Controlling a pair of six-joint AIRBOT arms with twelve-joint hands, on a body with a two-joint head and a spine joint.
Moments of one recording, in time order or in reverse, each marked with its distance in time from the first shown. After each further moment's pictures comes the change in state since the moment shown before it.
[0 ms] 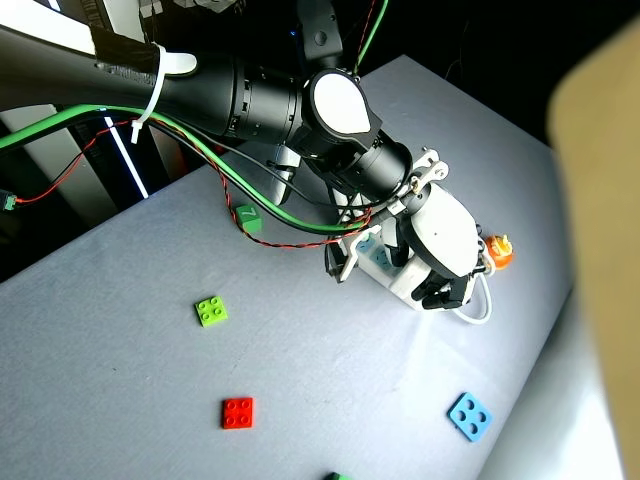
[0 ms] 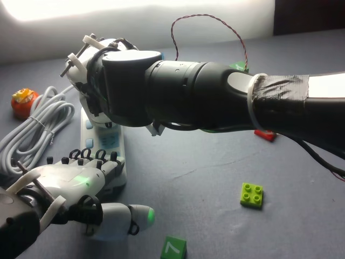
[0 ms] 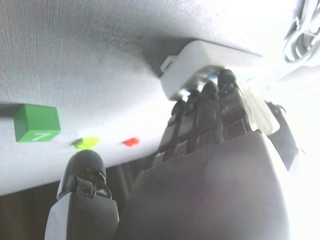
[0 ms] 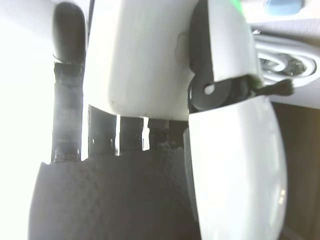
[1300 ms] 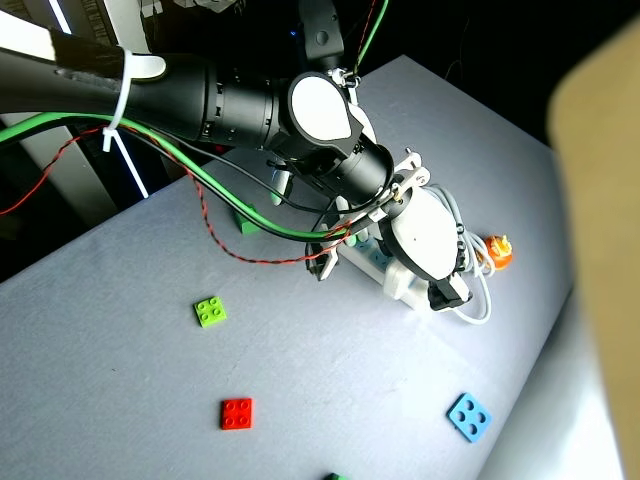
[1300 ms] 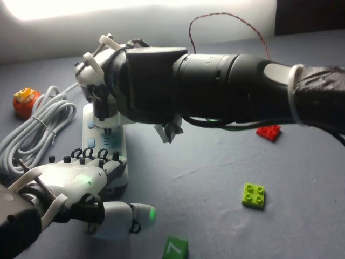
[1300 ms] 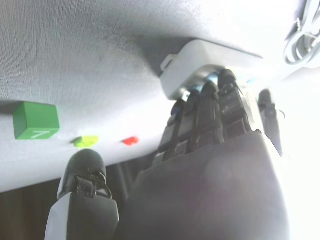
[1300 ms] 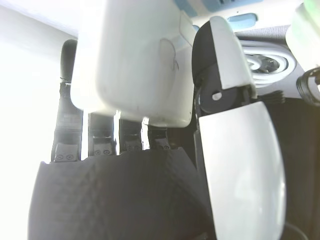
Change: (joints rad) left arm -0.014 0.000 0.001 -0.009 0.007 0.008; right arm 0.027 0.126 -0.153 0.058 0.014 0.007
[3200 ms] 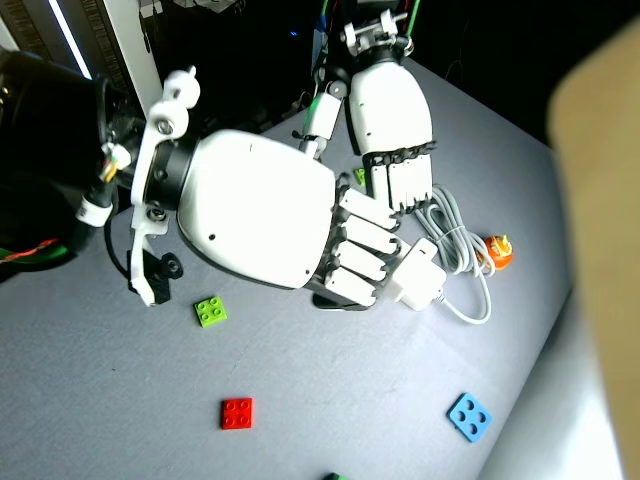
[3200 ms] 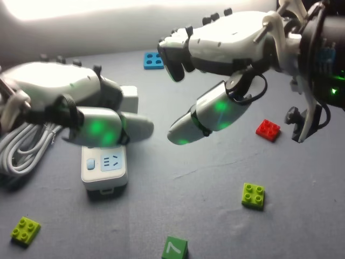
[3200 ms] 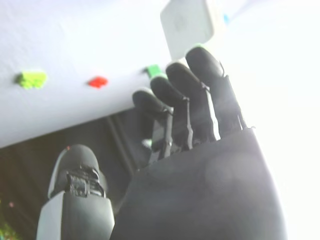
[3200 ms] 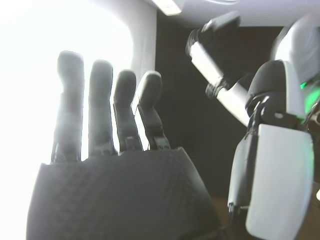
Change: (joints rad) left arm -0.354 0.165 0.068 -0.010 0.259 0.214; right arm 0.041 0.803 -0.701 -0.022 0.264 0.068
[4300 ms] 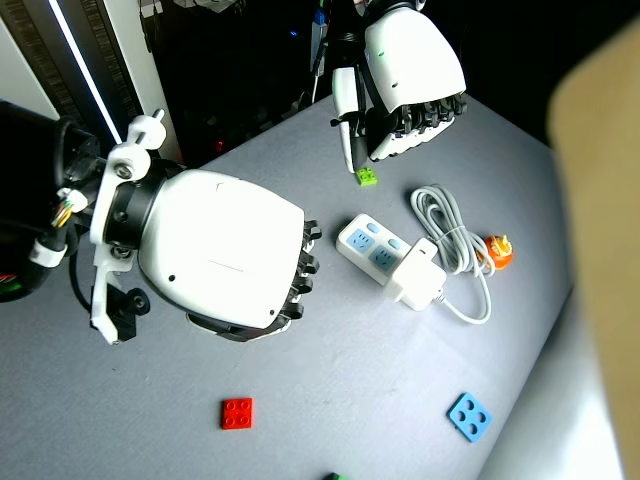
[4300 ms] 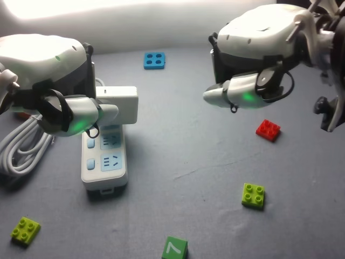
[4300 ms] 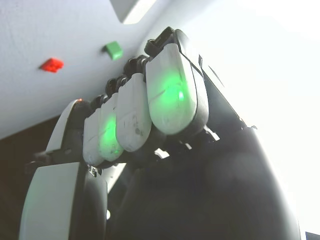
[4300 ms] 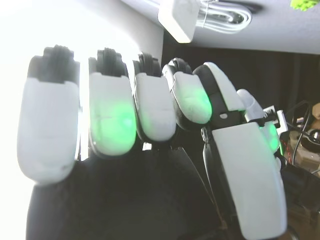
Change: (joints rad) left arm -0.094 0.037 -0.090 -0.024 -0.161 0.068; right arm -0.013 0.074 -0.002 -0.003 0.032 -0.094
